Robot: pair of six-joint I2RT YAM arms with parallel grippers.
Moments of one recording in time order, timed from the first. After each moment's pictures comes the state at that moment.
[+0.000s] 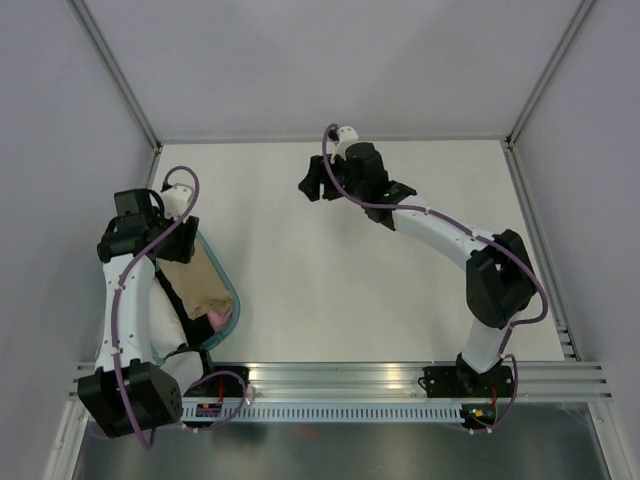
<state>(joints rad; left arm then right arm) 0.24 1.06 1.04 -0.92 0.25 0.51 0.67 1.82 1.45 0.05 -0.16 0.37</state>
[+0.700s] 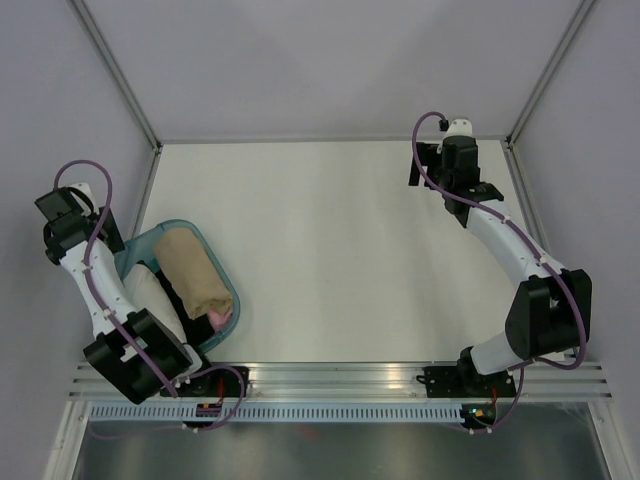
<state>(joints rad) 0.69 1.27 1.18 -0.70 -0.08 0.28 0.20 1.50 1.22 -0.18 0.20 0.14</state>
